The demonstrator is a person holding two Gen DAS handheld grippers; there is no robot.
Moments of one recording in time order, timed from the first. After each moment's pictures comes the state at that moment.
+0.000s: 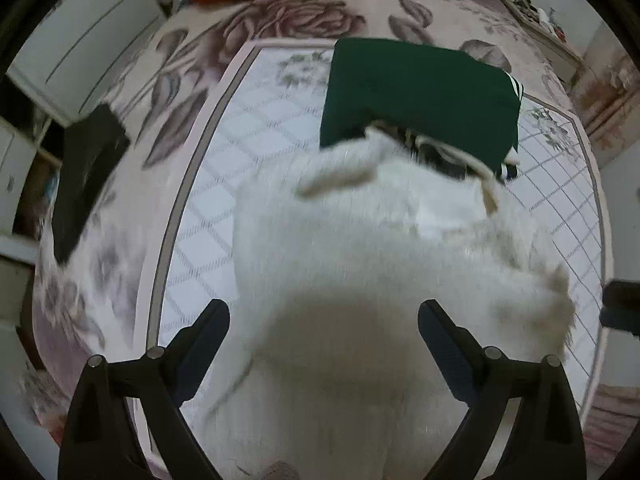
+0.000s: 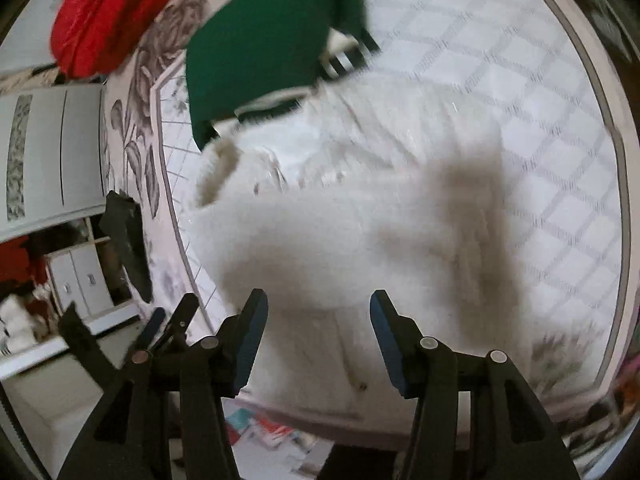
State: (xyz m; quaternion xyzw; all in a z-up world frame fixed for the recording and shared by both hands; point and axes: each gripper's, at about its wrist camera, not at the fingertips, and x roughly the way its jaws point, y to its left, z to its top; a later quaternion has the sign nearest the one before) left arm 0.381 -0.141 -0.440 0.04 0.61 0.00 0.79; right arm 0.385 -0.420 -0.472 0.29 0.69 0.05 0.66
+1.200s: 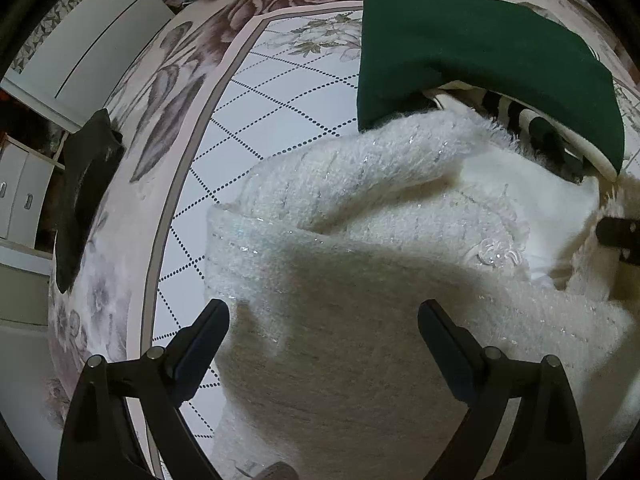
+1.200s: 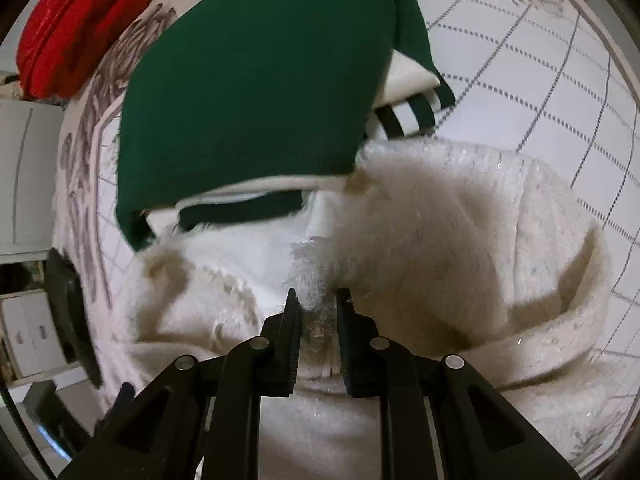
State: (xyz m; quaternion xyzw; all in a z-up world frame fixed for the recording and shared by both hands) left arm 0.439 -0.132 -0.552 0.10 0.62 0.06 0.78; right arm 0.495 -0.364 -0.570 0.25 0.65 -0.03 0.72
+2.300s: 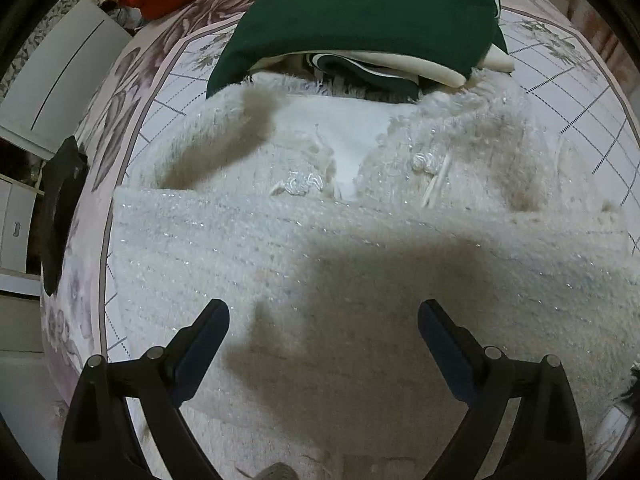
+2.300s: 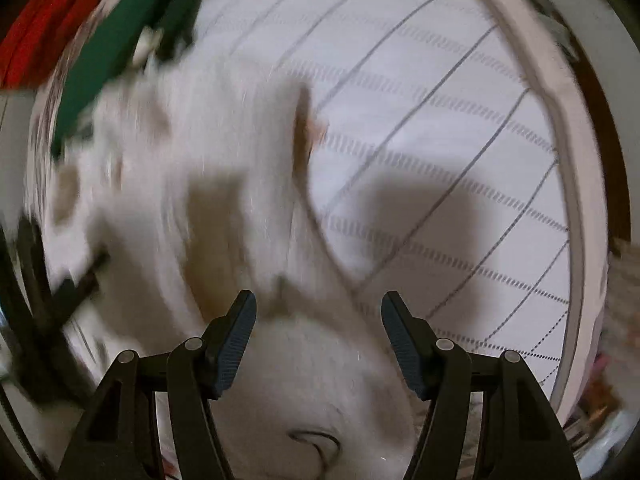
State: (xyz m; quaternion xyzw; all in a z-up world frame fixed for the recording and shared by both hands) left arm 0.381 -0.253 -0.548 0.14 0.62 0.01 0.77; right arm 0.310 -0.507 -0.606 0.18 0.72 -0.02 0.67
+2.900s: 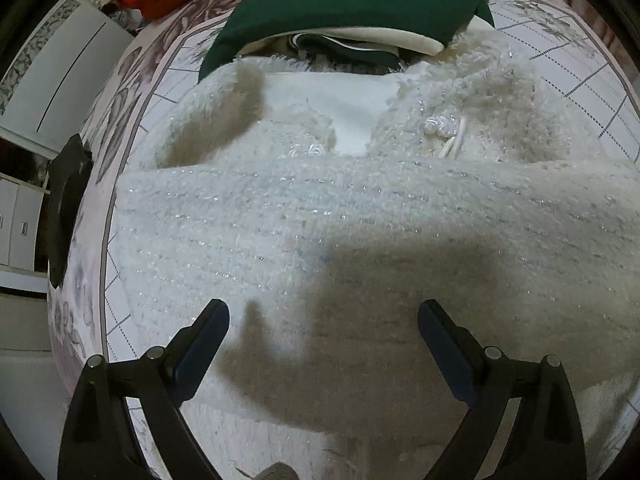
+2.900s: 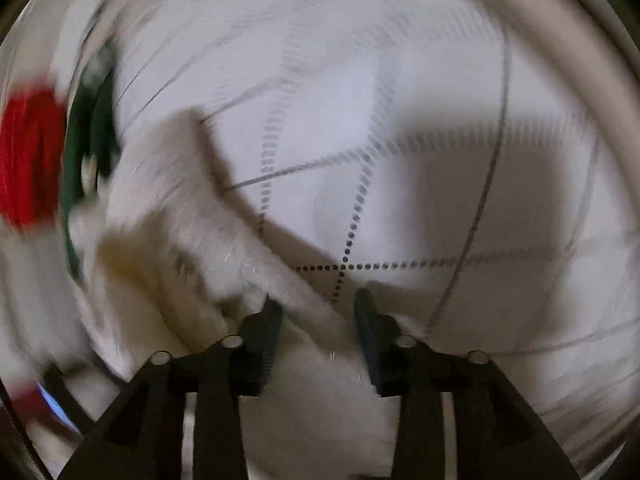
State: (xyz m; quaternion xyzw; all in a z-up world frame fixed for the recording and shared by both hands) left arm 0.359 -0.266 -0.558 0.16 0.63 0.02 0.76; right arm 0.275 -0.573 -0.624 0.32 0.63 -0.08 0.70
